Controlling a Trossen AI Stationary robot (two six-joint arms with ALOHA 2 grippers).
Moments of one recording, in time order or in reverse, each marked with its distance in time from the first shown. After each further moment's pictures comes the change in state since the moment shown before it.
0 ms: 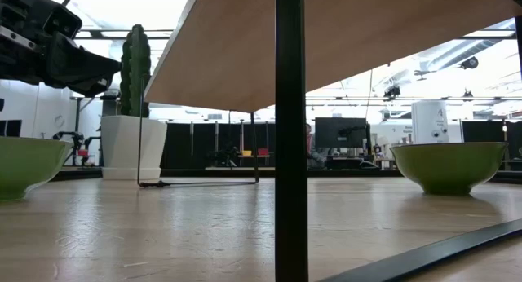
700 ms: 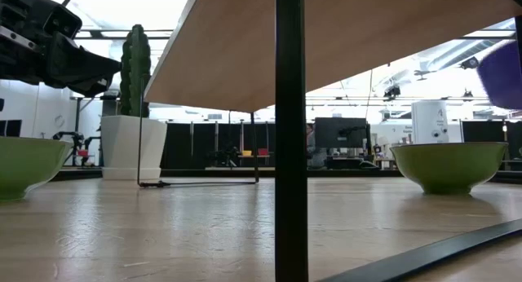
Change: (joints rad) left arm 0.000 0.000 0.000 0.000 0.000 0.000; right arm -0.124 0.000 0.305 -0.391 0.114 -0.292
